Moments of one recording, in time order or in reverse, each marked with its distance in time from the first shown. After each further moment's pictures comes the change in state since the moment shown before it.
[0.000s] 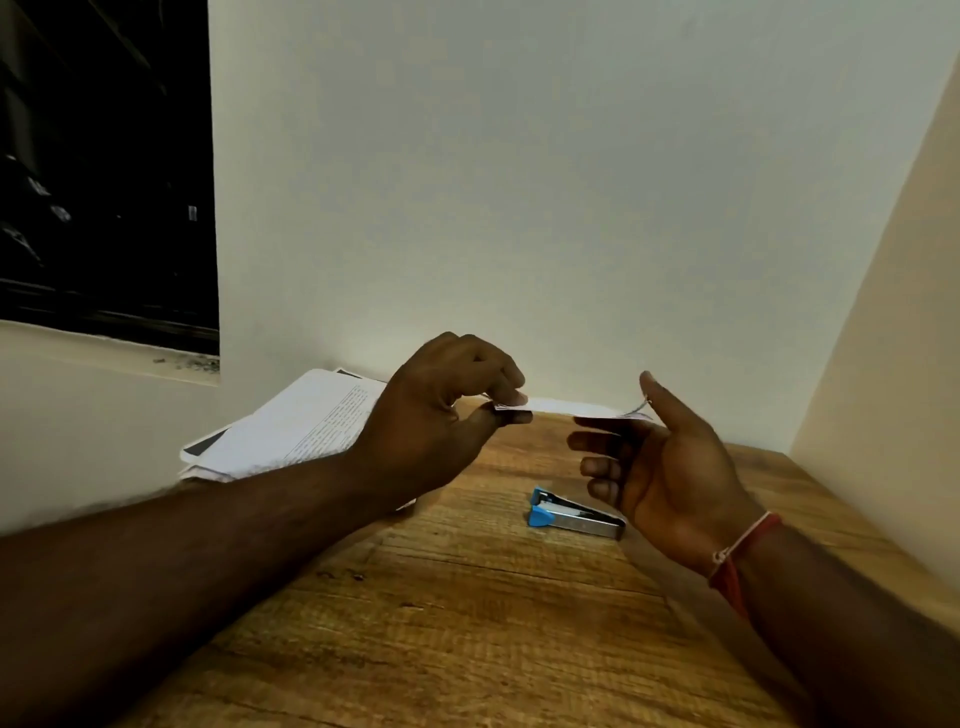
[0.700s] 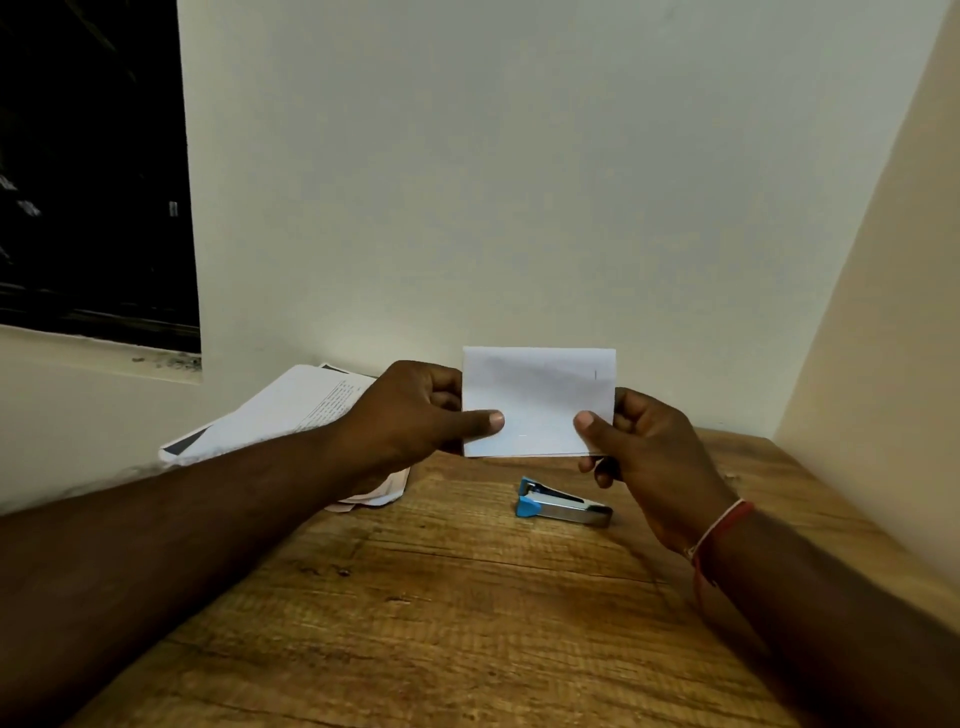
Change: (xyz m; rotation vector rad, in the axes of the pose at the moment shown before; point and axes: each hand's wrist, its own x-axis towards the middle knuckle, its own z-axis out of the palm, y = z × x) left_hand 0.003 -0.012 -0.003 -0.476 -0.269 -0.788; right_hand 0.009 0.014 -0.007 -0.509 0.098 -0.413
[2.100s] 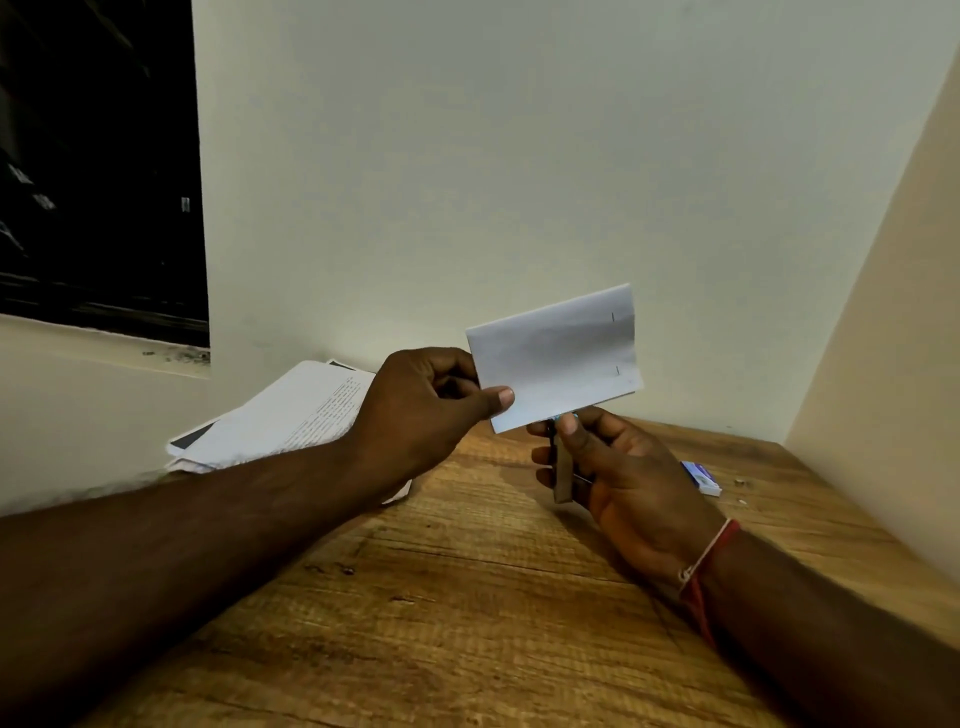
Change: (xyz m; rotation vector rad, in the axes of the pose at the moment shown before) left_hand -0.008 0.006 0.011 0.092 0.286 0.204; right_hand -0.019 -0.003 0.025 0.350 -0.161 0.173
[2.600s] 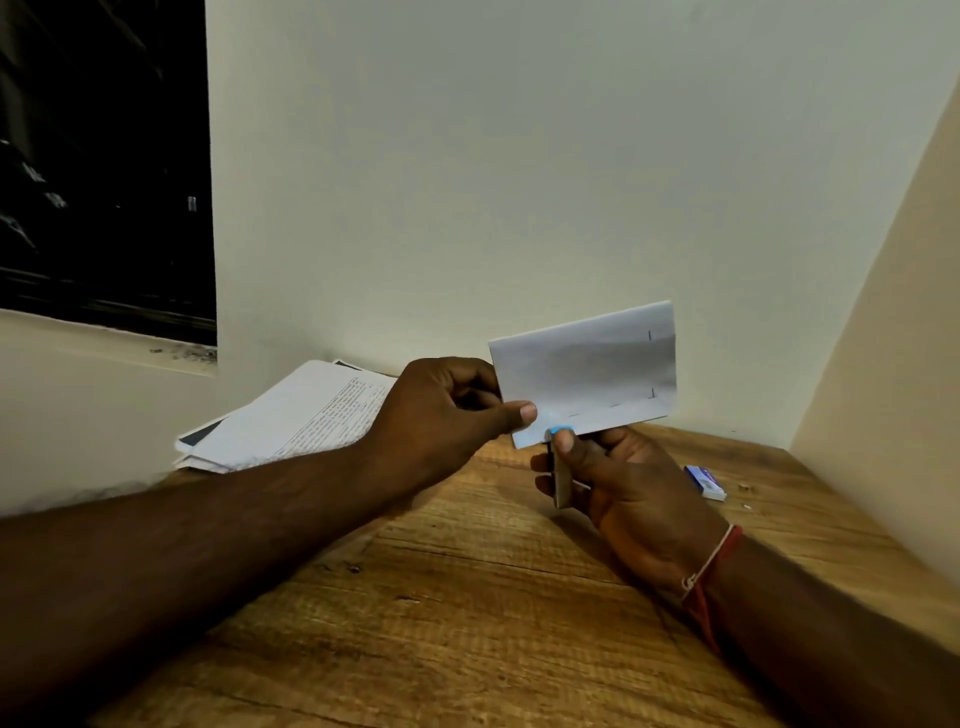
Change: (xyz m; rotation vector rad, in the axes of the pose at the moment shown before) left_hand -0.008 0.007 0.006 0.010 -0.078 -0.009; right_hand -0.004 0.001 0.002 0.004 -0.035 0.013
